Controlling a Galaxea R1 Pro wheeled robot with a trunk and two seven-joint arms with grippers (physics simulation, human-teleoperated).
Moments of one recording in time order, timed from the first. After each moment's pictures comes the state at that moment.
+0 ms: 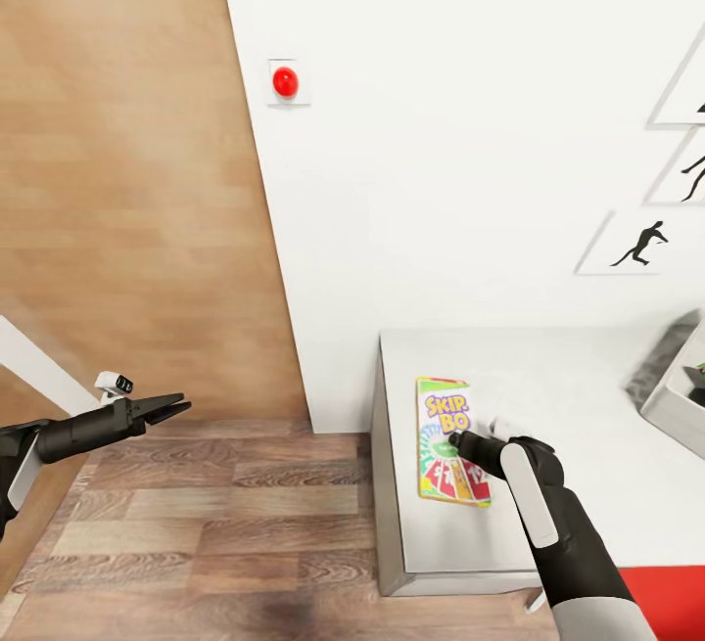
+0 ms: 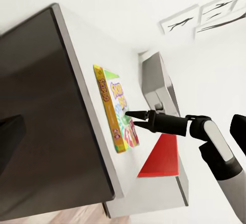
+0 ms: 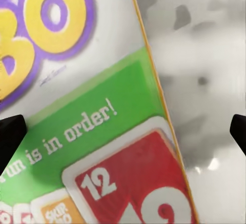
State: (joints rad) left arm -0.69 0.45 0.26 -0.79 0.20 0.80 -1.56; right arm -0.48 0.02 -0.07 -1.28 -0.58 0.84 -0.46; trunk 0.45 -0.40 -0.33
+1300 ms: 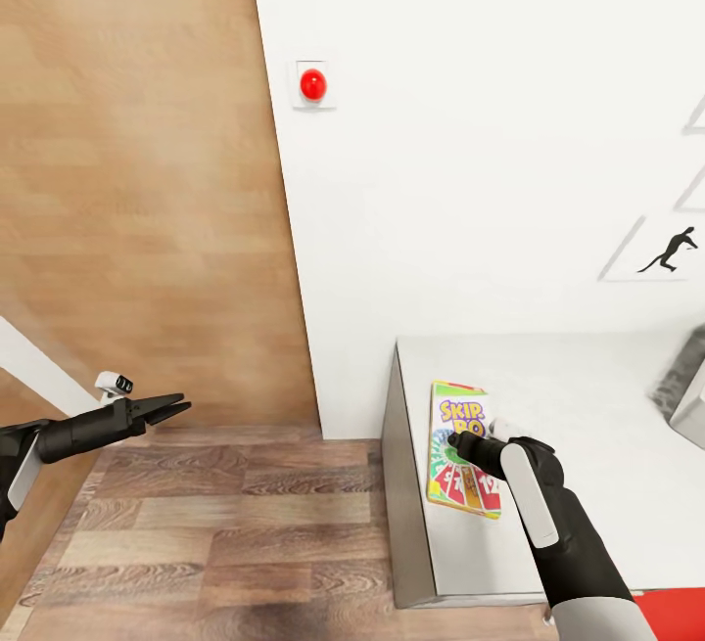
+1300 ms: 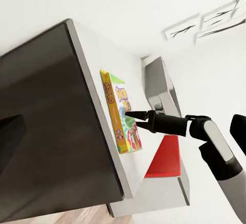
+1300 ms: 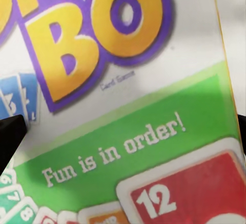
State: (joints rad) left arm -0.69 0.45 0.26 -0.79 0.20 0.80 -1.56; right arm -0.48 0.02 -0.07 -1.28 -0.59 0.84 -0.46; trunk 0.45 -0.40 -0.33
